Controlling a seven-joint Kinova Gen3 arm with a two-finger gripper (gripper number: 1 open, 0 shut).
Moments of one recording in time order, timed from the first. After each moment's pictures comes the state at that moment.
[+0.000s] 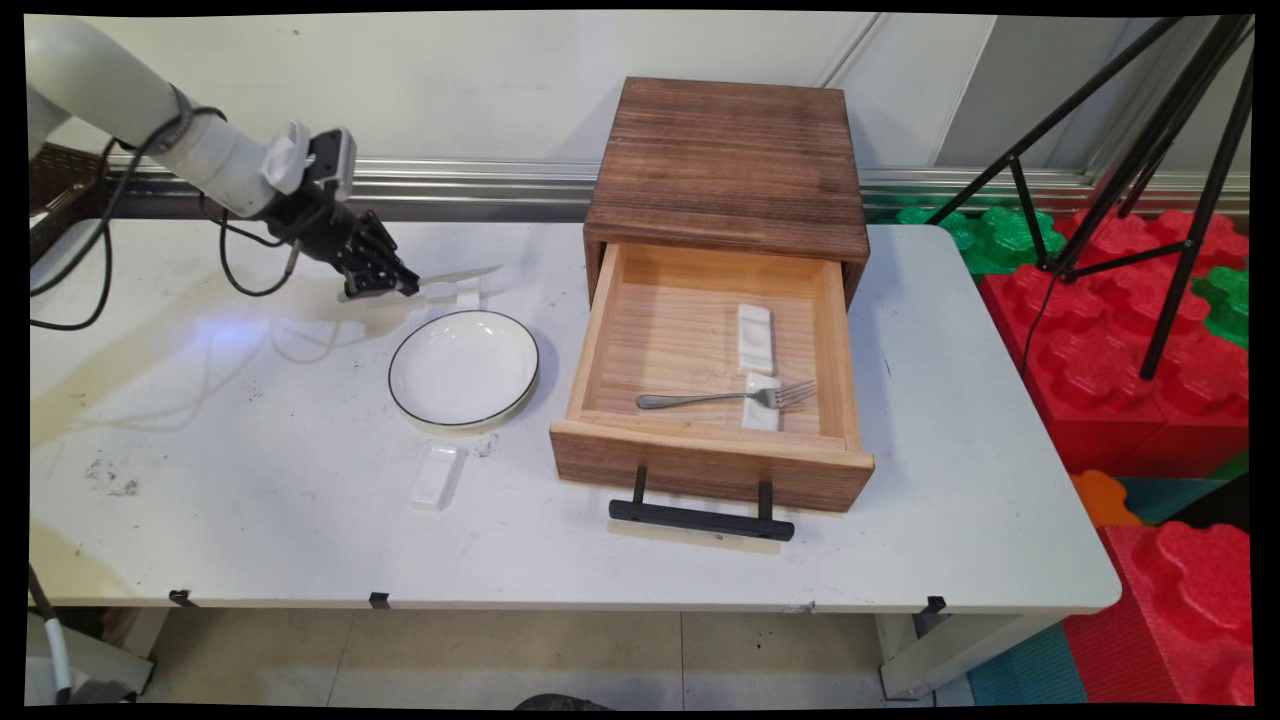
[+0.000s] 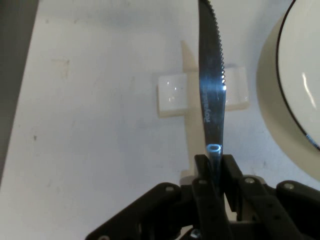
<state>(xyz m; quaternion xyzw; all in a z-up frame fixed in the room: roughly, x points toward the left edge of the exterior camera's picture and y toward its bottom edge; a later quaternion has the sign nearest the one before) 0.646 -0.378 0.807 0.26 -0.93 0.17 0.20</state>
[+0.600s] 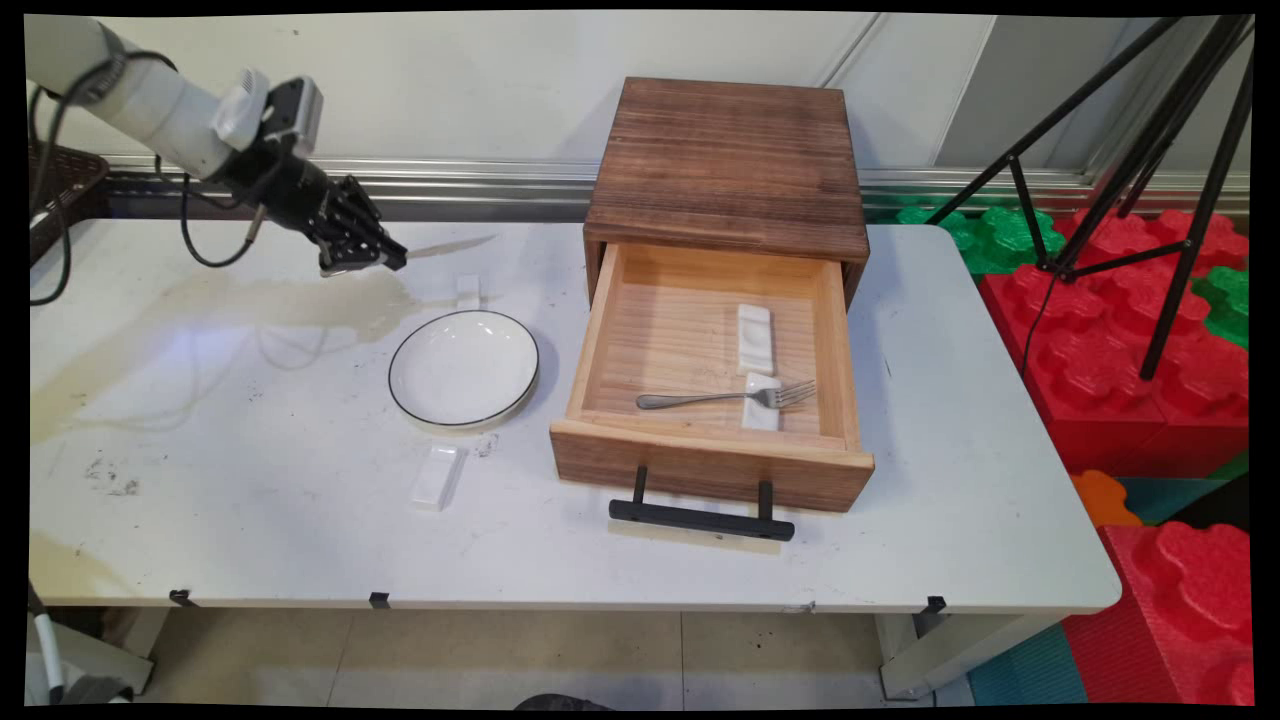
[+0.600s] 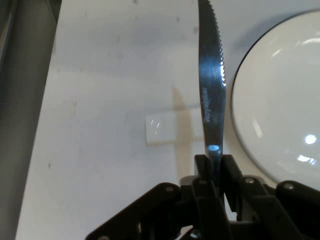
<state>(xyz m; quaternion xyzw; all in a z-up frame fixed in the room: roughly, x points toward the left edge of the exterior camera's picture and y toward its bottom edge) 0.635 -0.352 0.870 0.24 -0.93 0.17 0.23</state>
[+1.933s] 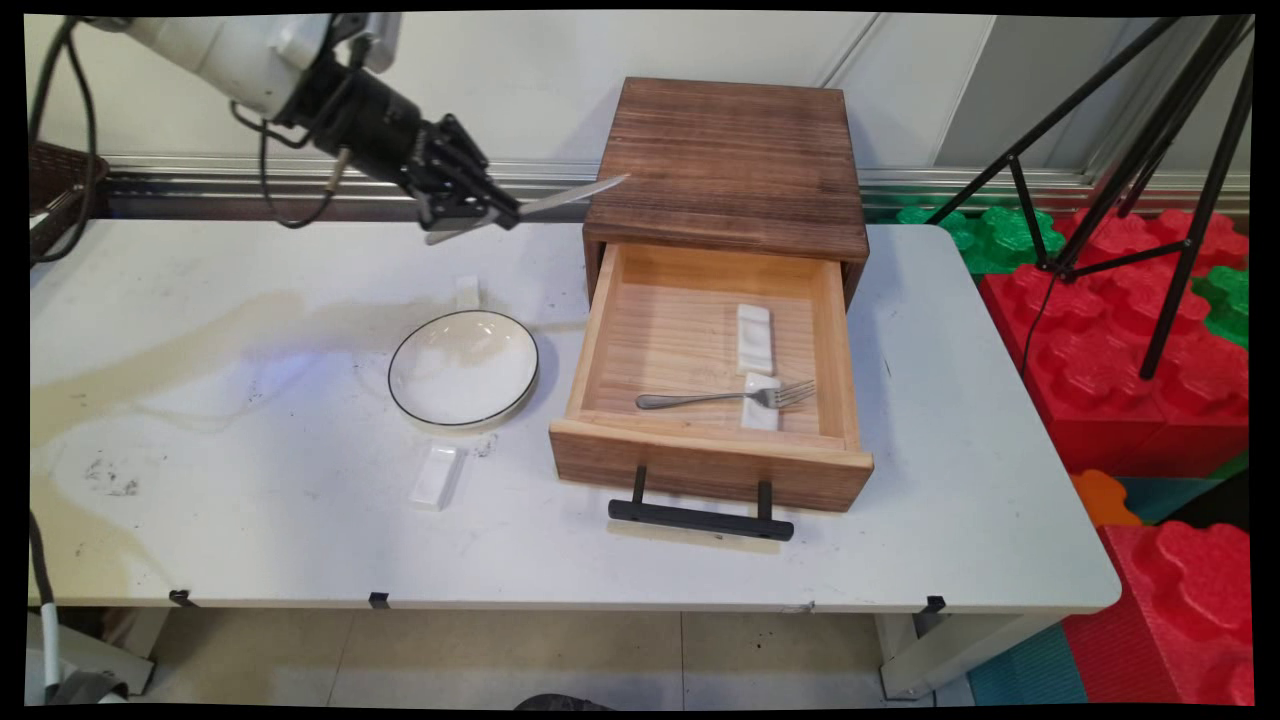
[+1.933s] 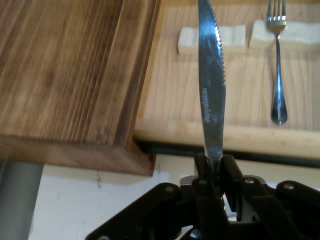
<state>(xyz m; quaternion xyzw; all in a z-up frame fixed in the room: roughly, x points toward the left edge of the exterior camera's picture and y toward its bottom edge) 0.494 -0.352 0.956 0.20 -0.91 0.19 0.31</state>
